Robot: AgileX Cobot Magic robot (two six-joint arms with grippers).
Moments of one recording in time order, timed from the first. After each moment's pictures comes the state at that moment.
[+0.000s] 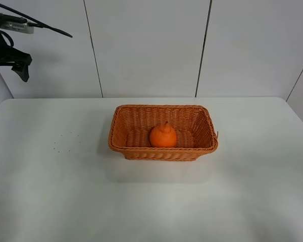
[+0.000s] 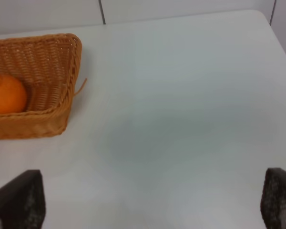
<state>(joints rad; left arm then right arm) 0.08 1.96 -1.89 0.23 1.09 0.07 0.02 0.01 -0.50 0.01 1.02 0.06</state>
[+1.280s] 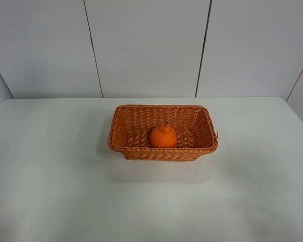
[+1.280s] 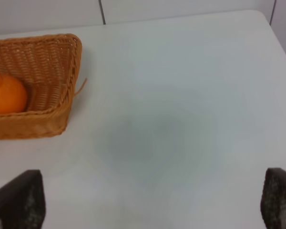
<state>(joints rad) 0.09 1.05 -1.26 0.21 0.95 0.06 0.02 0.01 -0.50 0.01 1.02 0.06</state>
